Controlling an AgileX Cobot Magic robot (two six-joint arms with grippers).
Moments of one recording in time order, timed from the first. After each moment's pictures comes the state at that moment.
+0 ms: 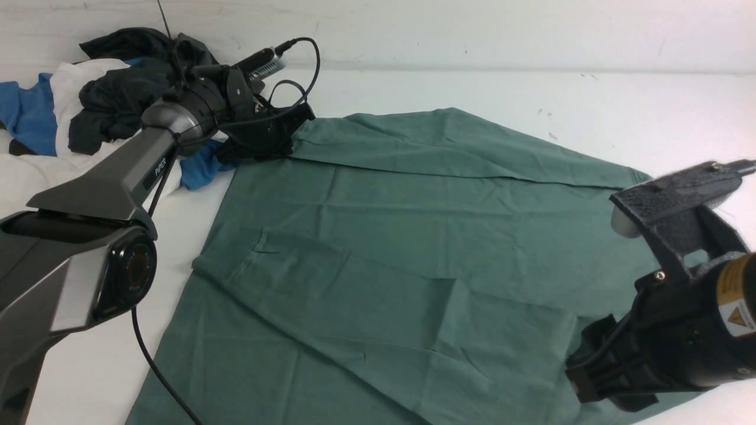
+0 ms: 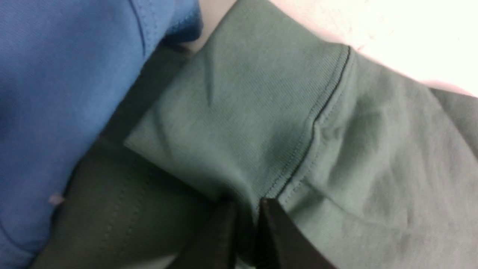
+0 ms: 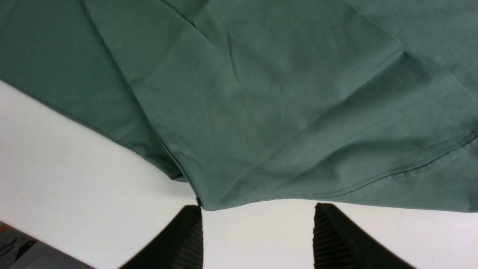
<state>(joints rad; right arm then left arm) 0.73 1.17 -0.95 -0.09 1.08 0.34 -0.15 2.65 -2.43 -0.17 0.73 -0.47</state>
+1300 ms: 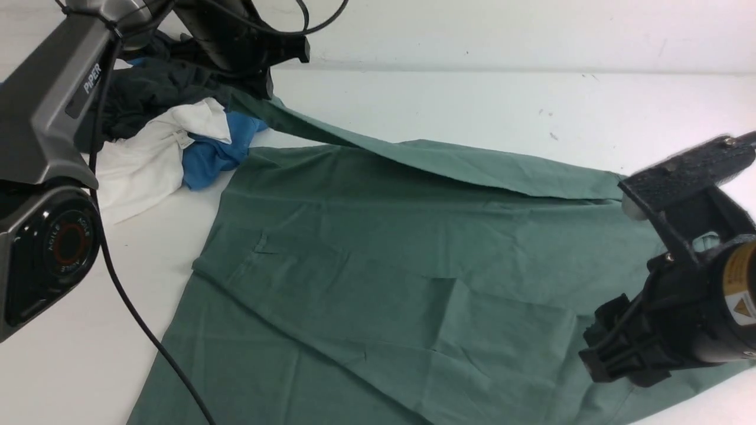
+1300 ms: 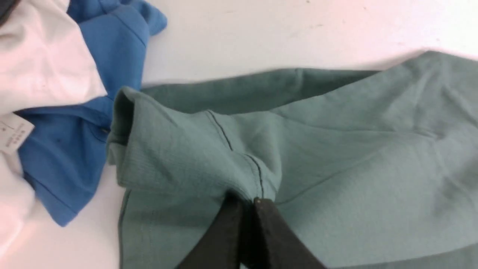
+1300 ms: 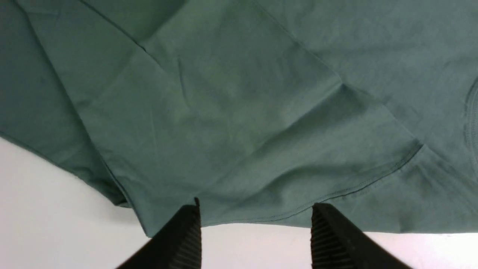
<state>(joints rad) 0.73 1.17 -0.95 -0.25 1.07 0.37 -0.21 2.31 -2.44 -0.08 1.24 -0.15</state>
